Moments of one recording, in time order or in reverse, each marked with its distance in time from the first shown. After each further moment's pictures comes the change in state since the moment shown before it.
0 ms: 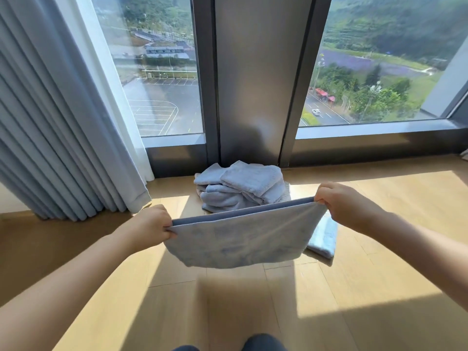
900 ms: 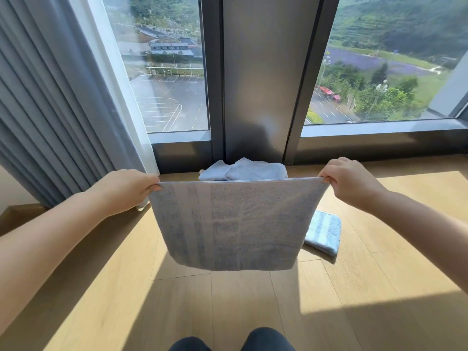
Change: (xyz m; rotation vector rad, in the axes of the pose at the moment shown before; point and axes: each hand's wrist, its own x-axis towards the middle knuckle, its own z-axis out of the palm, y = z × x) left_hand -0.019 -0.019 -0.071 0.206 0.109 -0.115; right_hand 0.020 -0.001 -0.018 0.001 0.152 0.047
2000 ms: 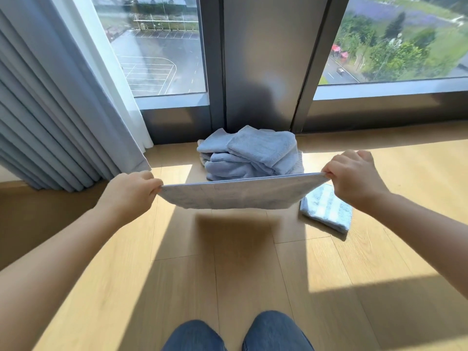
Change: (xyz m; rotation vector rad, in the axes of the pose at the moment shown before) left_hand 0.035 -0.010 0.113 -0.034 0.235 0.071; right_hand 0.016 0.014 0.098 -0.183 0.074 0.003
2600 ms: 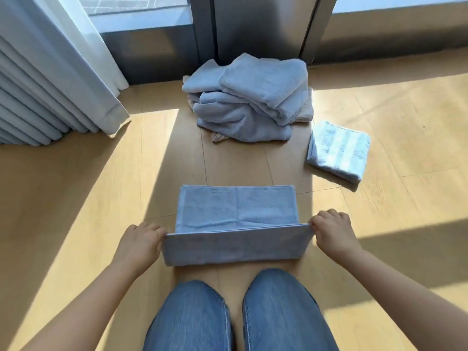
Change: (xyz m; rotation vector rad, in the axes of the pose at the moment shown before) left_hand -0.113 0.054 0.164 -0.017 -0.559 -0.015; right_hand -0.144 -0.066 0.163 0.142 -0.652 0.193
